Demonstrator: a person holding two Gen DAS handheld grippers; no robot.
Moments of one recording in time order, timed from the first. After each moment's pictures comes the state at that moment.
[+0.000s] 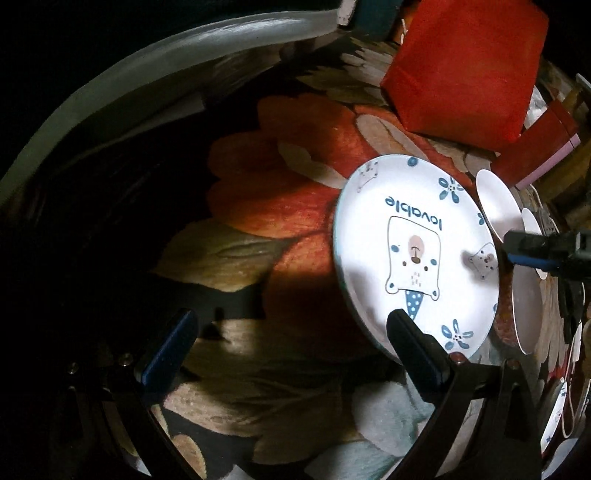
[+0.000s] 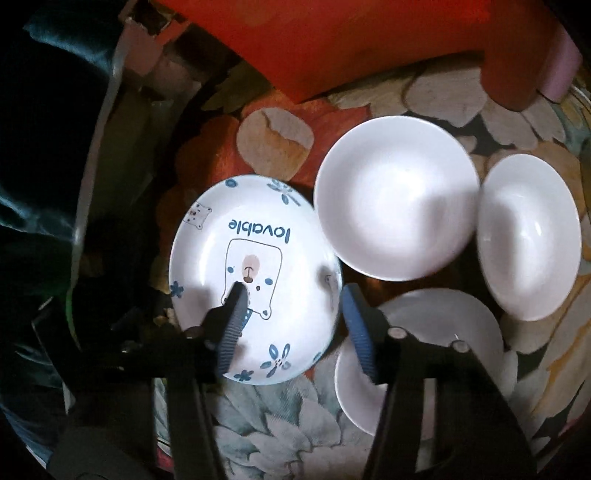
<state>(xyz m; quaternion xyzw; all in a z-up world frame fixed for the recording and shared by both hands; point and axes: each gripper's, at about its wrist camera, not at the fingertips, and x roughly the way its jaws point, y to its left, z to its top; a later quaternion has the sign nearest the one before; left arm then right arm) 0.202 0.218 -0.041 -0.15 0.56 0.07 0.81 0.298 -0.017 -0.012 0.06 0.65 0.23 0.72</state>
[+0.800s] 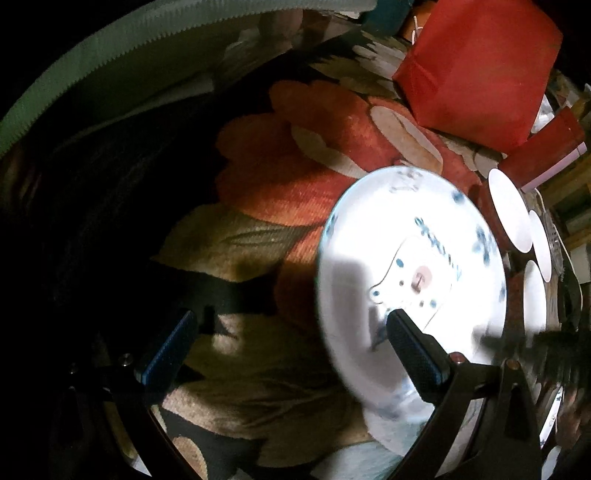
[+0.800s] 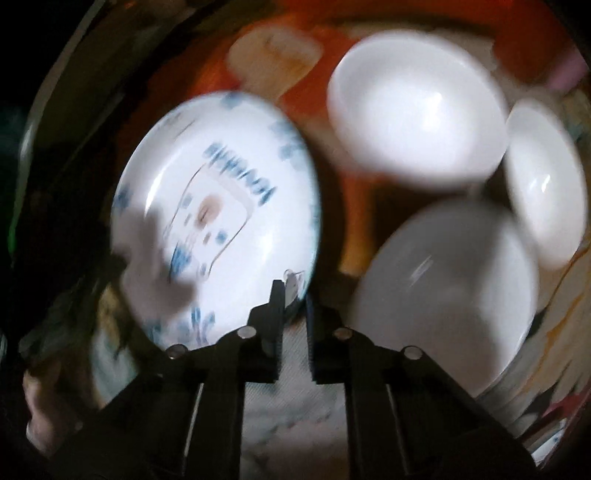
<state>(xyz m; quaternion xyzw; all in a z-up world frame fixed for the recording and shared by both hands) 0.197 0.223 -0.052 -0.17 0.57 0.07 0.80 0.234 0.007 -0.048 -0.02 0.71 0.23 0.67</state>
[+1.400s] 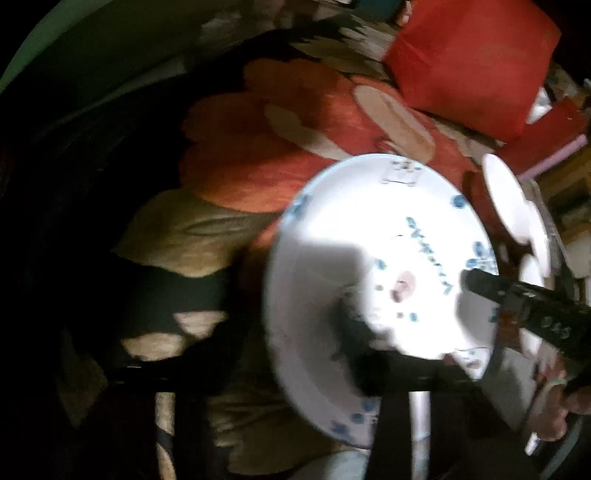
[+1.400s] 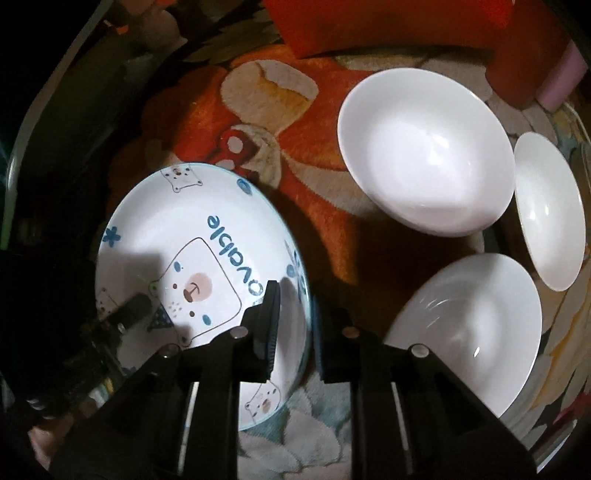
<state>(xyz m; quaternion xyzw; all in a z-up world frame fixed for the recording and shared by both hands) 0.208 0.205 -0.065 -0.19 0.59 0.04 0.79 0.276 0.031 -0.047 -0.04 0.63 0.18 0.75</state>
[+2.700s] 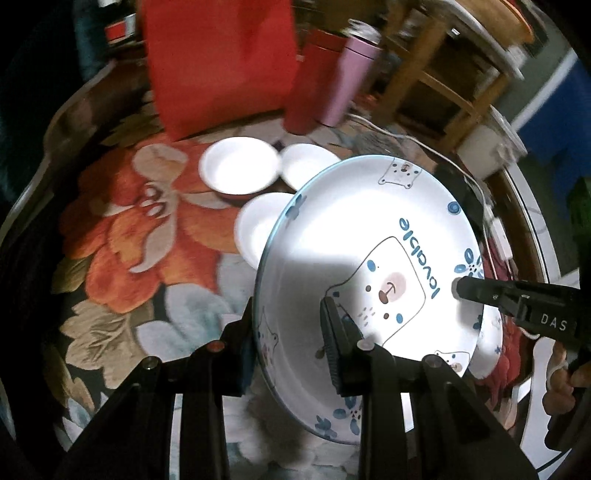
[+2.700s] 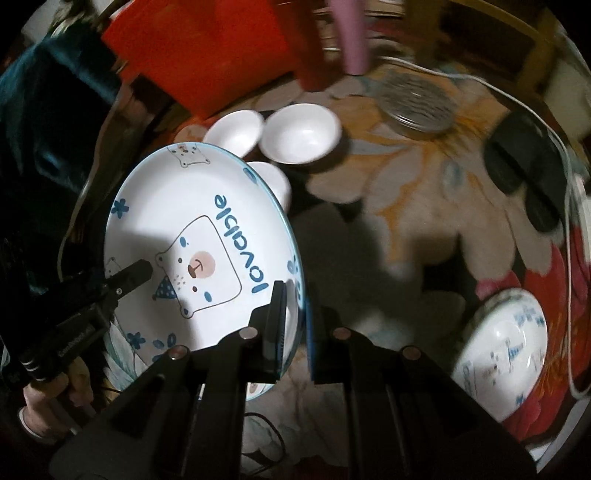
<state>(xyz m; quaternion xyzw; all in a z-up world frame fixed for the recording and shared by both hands) 0.155 -0.007 0.084 -0.07 0.55 -0.14 0.82 0.133 -0.205 0.096 0.08 0.60 0.09 0.79</state>
